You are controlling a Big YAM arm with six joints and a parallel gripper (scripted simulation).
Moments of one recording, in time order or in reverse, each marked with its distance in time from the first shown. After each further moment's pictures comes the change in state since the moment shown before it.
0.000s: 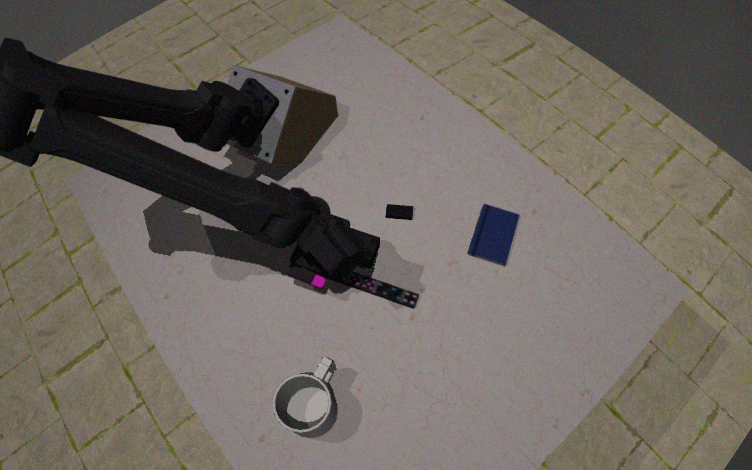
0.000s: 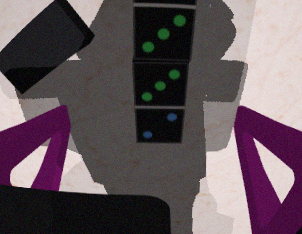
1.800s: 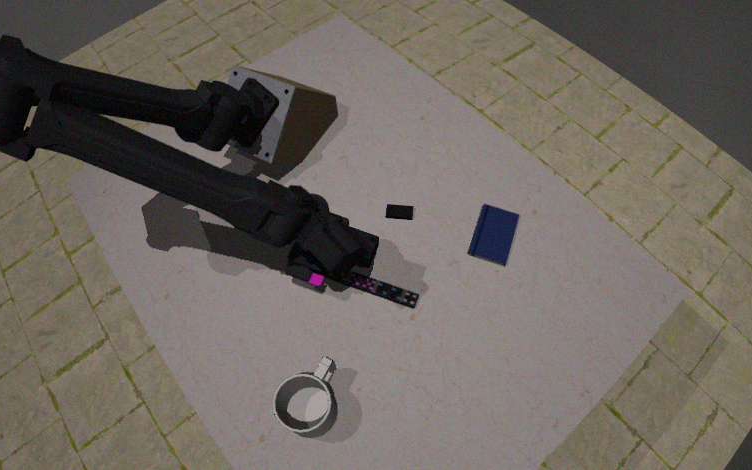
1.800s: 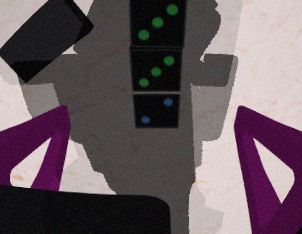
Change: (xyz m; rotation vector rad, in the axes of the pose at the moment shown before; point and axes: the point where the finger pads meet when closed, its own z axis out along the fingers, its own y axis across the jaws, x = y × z) arm 0.002 -0.002 -0.011 -0.001 0.011 0.017
